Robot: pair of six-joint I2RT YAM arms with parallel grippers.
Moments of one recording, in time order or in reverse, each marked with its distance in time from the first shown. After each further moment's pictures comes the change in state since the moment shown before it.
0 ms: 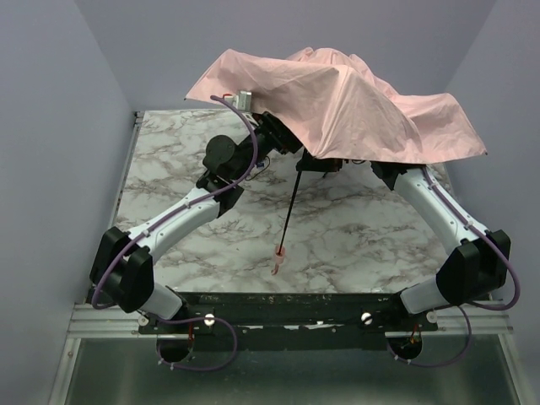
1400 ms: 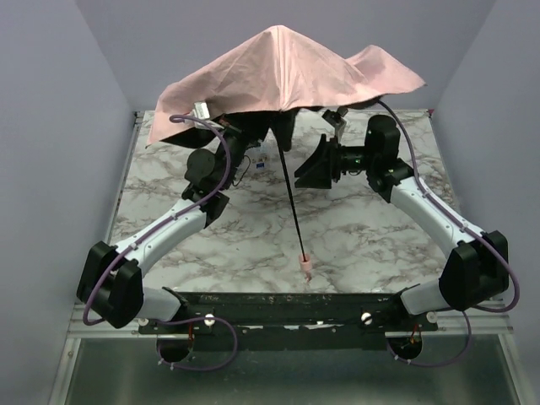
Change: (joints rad) left arm 0.064 -0.106 -0.143 0.082 -0.286 -0.118; right arm 0.015 -0.033 -0.150 0.209 -0.049 0.137
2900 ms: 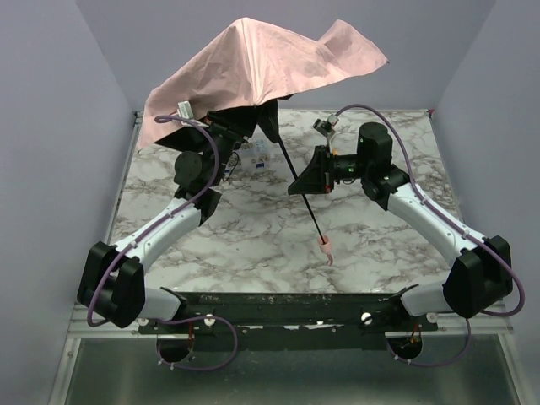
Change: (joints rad) left arm 0.095 0.001 -0.041 0.172 0.032 -0.096; right arm 0.079 -0.041 -0.060 -0.018 0.043 0.008
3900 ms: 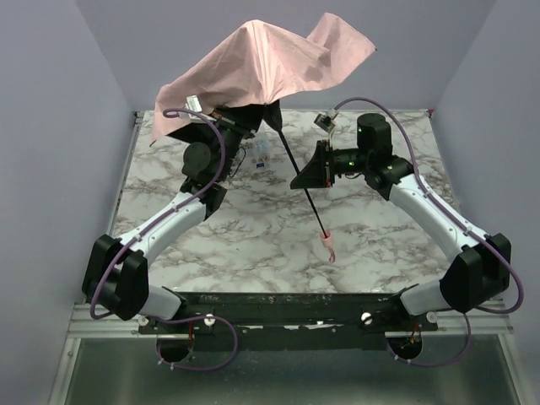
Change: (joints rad) left arm -0.031 0.064 0.080 -0.098 -0.016 -0.015; right arm -0.020 0.020 0.100 -0.228 0.077 -0.118
